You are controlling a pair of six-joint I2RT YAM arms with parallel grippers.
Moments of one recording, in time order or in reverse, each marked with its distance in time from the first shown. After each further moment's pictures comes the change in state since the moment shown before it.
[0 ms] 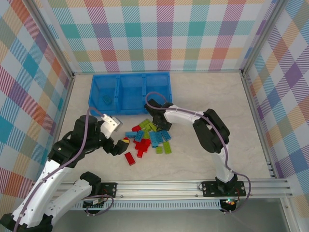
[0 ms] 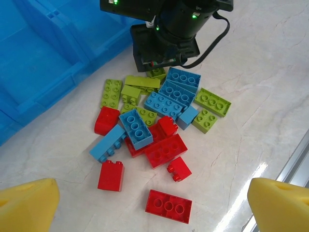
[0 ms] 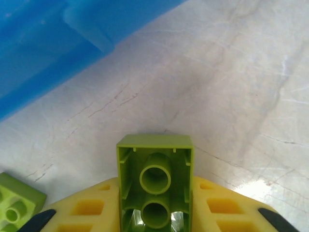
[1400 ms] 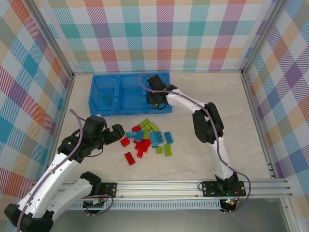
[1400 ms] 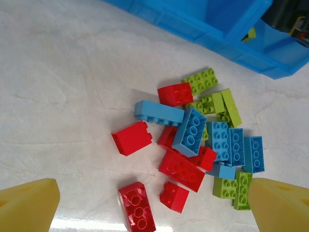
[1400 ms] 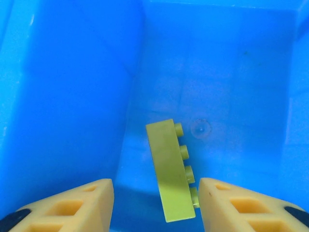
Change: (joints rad) left arm -0.001 0.056 -0.091 -0.025 -0.334 -1.009; right arm -0.144 0.192 0.423 0.145 -0.158 -0.820
